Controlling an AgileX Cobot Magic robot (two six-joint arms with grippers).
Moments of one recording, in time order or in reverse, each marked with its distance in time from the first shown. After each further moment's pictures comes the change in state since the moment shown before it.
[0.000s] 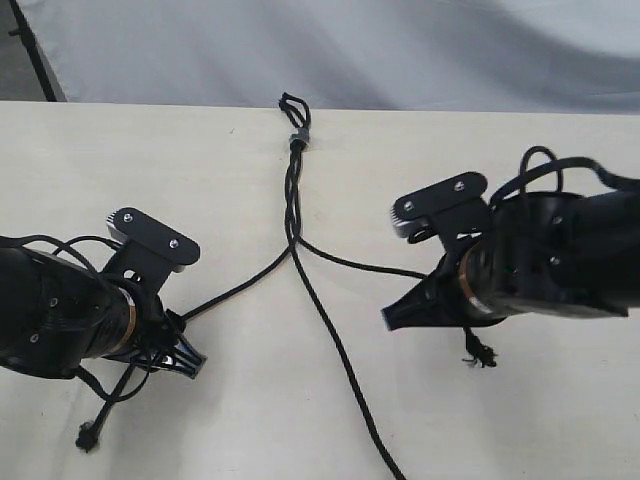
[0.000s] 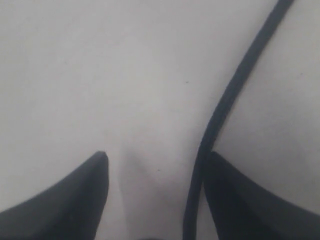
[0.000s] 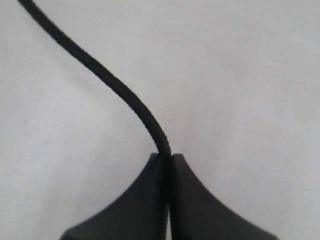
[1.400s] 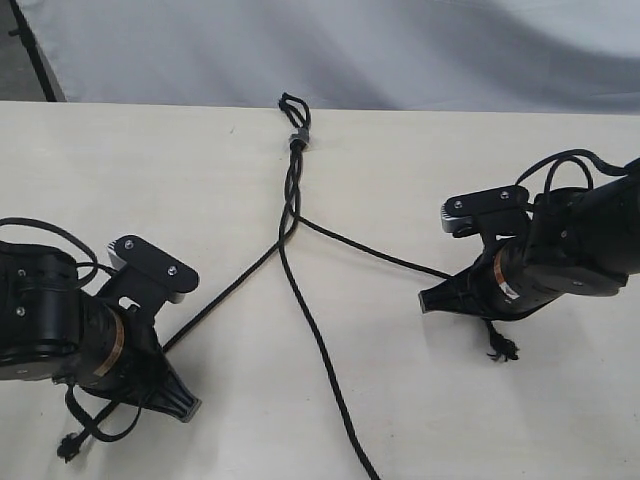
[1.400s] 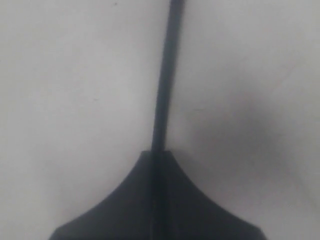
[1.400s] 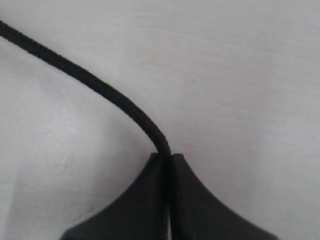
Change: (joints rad) left arm 0.000 -0.075 0.034 -0.610 -0.059 0.625; right arm -0.277 0.188 -0.011 -0.036 -0.219 0.006
